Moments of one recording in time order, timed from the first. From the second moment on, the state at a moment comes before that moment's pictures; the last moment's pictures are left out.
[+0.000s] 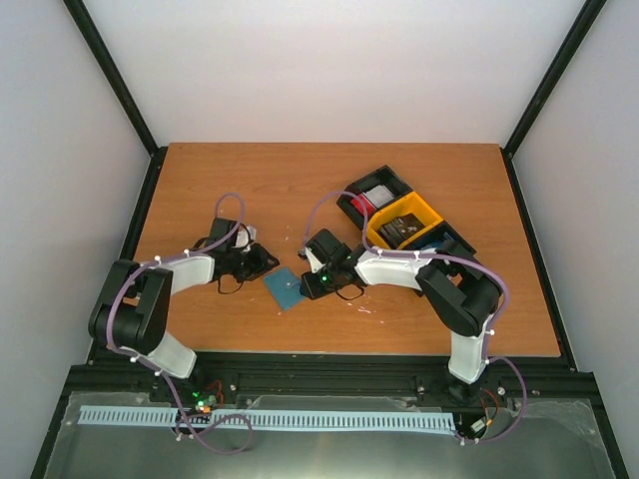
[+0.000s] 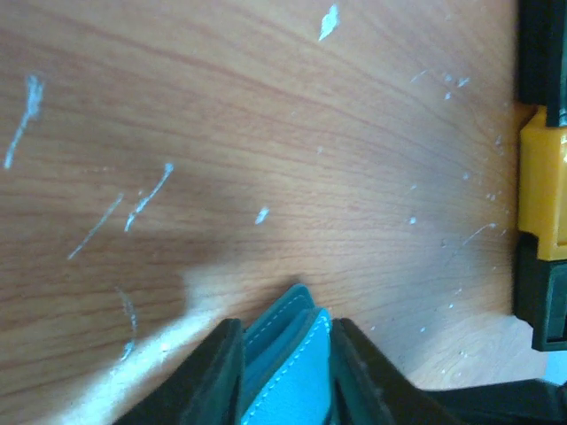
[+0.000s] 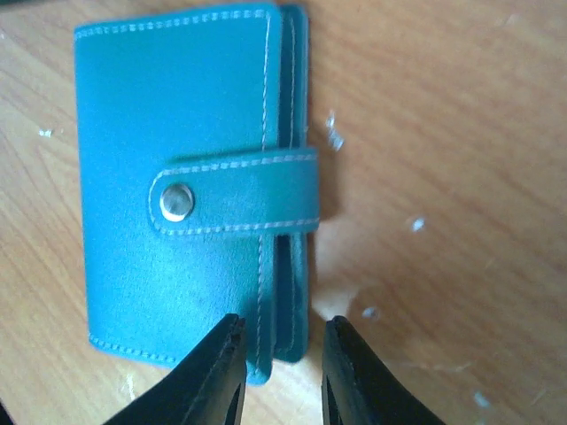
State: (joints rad) left arm -0.24 1.57 0.66 -0.08 0.53 -0.69; right arm 0.87 1.88 1.09 -0.26 -0.28 0.39
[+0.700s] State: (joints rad) left arm -0.24 1.27 0.37 -0.02 0.48 -0.88; right arm 1.03 2.01 1.44 -0.55 0.05 0.37
